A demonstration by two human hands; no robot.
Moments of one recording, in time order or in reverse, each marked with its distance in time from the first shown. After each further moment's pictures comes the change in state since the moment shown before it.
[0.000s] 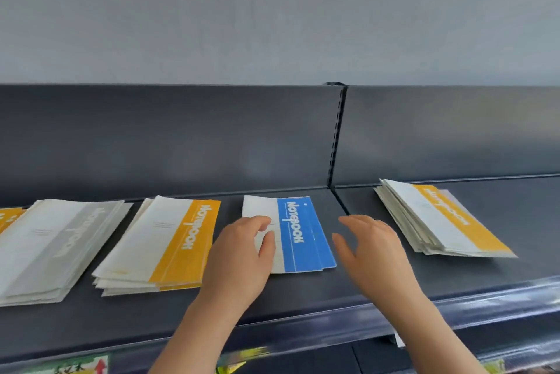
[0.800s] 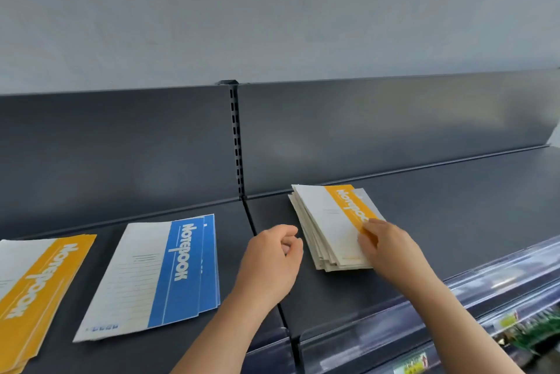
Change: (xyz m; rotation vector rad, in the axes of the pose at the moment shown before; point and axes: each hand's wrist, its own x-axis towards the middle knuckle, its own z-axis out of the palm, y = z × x) left_hand 0.040 0.142 0.161 -0.291 -0.331 0.006; right_hand 0.050 0.220 -0.041 -0.071 -0.075 0.297
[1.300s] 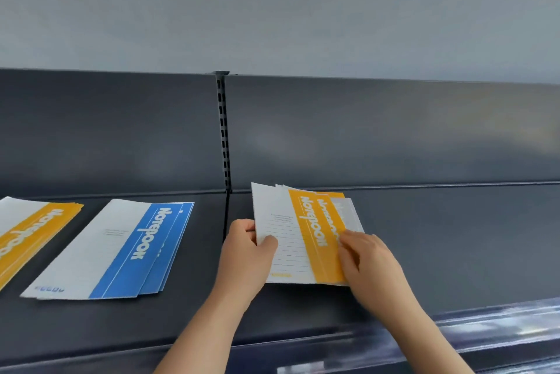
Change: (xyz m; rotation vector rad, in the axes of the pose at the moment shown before) left_hand 0.011 0.030 0.057 -0.344 0.290 -0.357; right_hand 0.018 0.048 0.001 0.165 0.001 -0.322
